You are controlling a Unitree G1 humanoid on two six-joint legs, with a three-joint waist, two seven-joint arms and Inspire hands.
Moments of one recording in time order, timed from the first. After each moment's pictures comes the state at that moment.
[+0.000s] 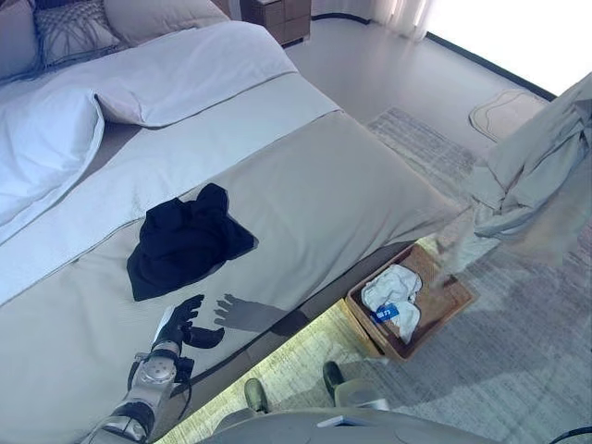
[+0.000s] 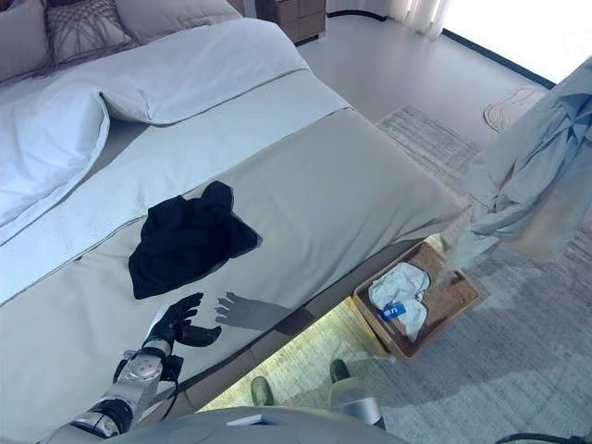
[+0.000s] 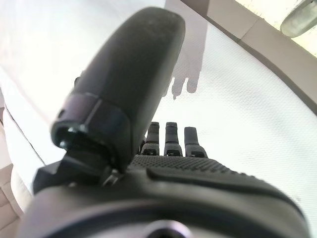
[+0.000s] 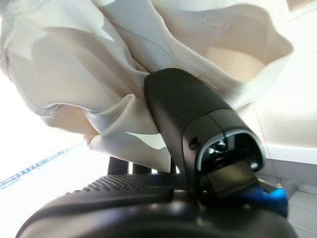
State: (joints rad) left arm -0.08 0.39 -0.27 1.06 -0.19 -0.29 0.12; right arm -0.69 -1.29 0.20 0.70 0.04 -0.07 -0.22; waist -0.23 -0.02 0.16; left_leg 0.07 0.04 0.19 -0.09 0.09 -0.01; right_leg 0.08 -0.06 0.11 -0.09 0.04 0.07
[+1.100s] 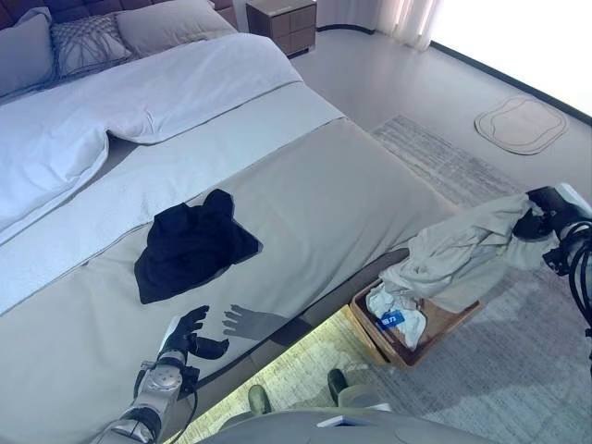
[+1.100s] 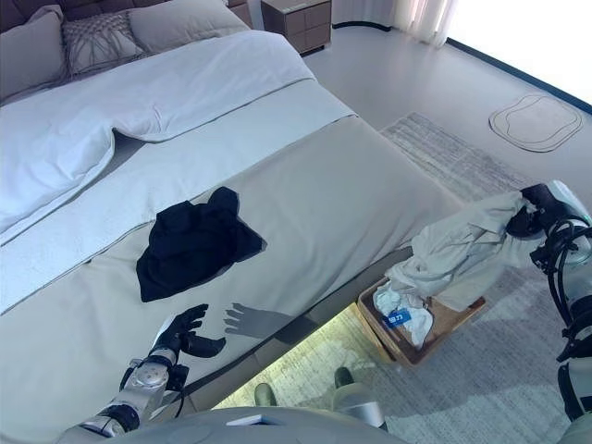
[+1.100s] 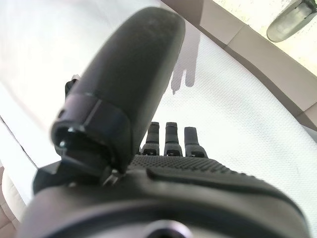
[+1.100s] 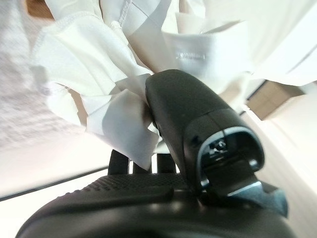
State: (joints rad) left arm -0.08 0.36 -0.27 1.12 -0.15 -0.29 0.12; right arm -0.47 -0.99 0.21 0.92 -0.07 -0.01 0.06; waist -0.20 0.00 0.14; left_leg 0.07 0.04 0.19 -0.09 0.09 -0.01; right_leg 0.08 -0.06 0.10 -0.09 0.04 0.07
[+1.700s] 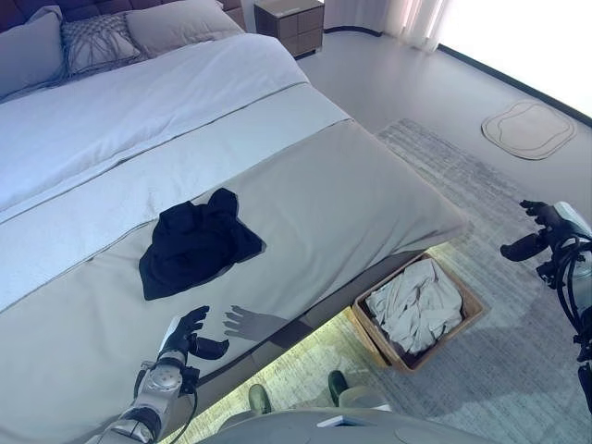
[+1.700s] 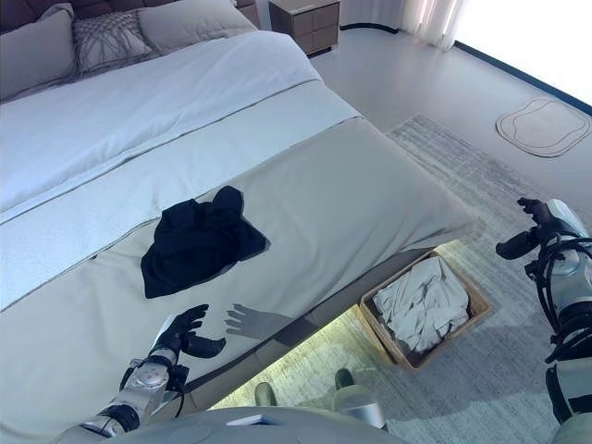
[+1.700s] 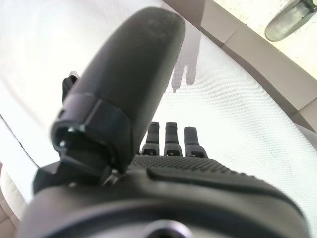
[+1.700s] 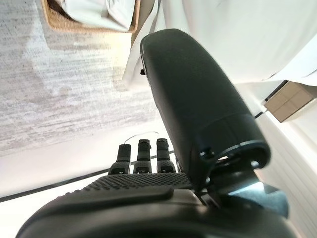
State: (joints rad) left arm -0.08 0.36 -0.27 1.12 -0.15 -0.29 0.12; right arm -0.45 -0.96 0.21 0.95 -0.10 0.02 -0.01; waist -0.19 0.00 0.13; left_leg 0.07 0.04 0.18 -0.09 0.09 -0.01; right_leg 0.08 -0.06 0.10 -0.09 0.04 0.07
